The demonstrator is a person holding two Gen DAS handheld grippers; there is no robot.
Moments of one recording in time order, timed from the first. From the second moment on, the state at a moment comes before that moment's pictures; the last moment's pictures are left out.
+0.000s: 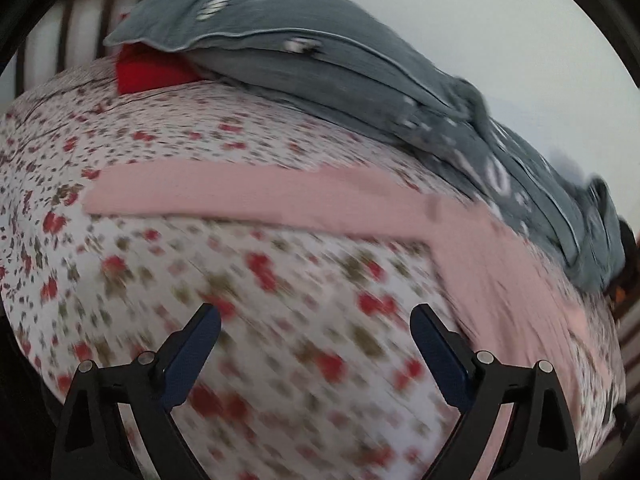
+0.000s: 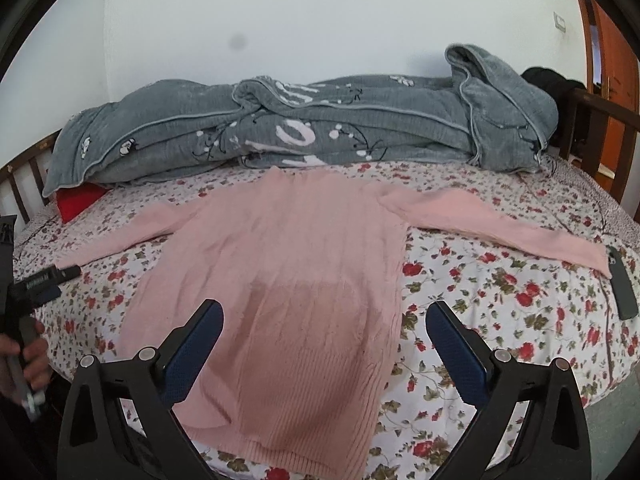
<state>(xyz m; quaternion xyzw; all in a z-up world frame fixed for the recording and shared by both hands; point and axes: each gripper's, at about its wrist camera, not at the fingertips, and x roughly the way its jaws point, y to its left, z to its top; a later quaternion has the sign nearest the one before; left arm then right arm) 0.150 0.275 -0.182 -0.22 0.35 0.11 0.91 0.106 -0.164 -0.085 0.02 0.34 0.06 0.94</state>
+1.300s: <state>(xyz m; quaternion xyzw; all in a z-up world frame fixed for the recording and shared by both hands) 0.275 0.186 -0.020 -0.13 0.27 0.20 0.93 0.222 -0.253 -0.095 0.11 0.28 0.07 0.95</state>
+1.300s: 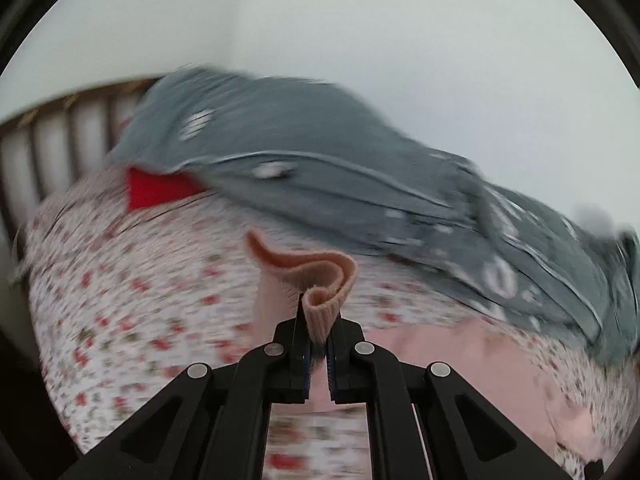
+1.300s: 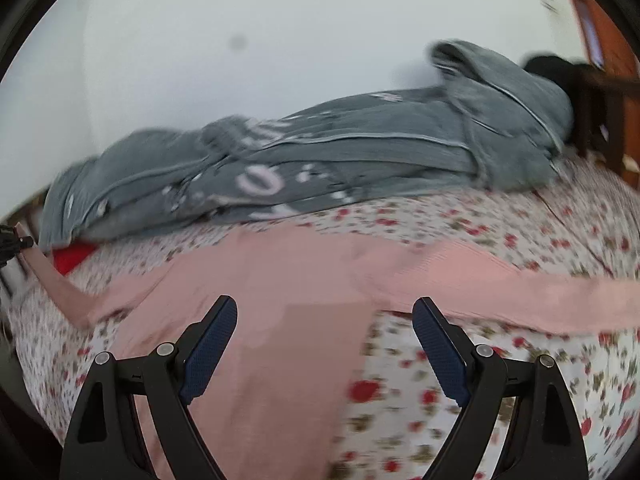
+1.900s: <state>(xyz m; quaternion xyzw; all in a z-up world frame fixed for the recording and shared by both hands) 0.379 -0.170 -0.152 0.01 0.40 -0.07 0.91 0.205 -0.349 -0.131 0.15 0.28 0.02 0.95</state>
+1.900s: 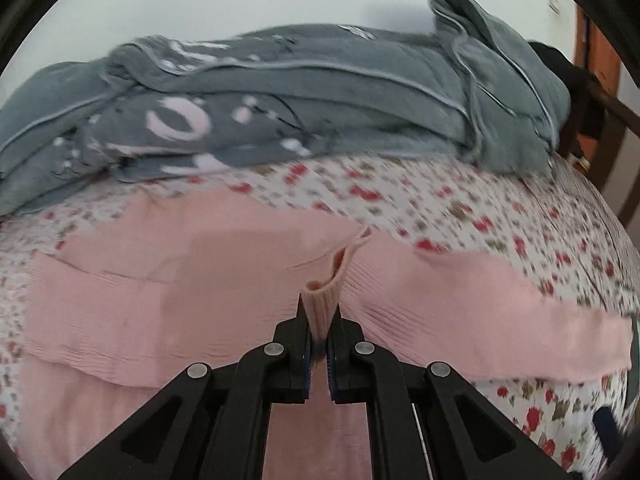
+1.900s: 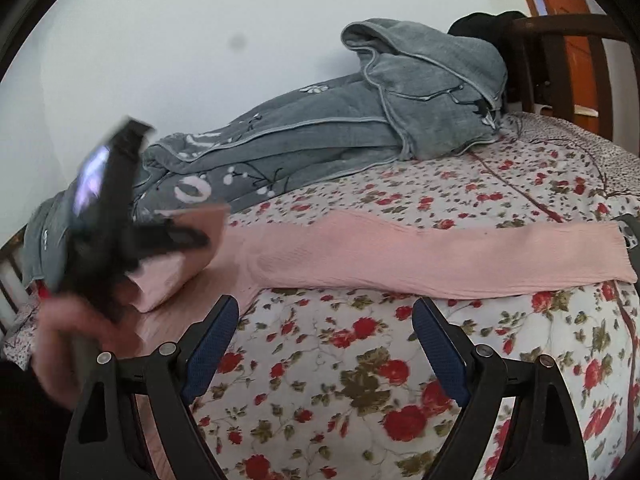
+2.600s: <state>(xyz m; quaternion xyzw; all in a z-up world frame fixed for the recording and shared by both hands) 0.333 0.114 -0.131 -0.02 0.36 0.09 0.93 0.245 -0.273 -0.142 0.06 0.32 0.03 0.95</state>
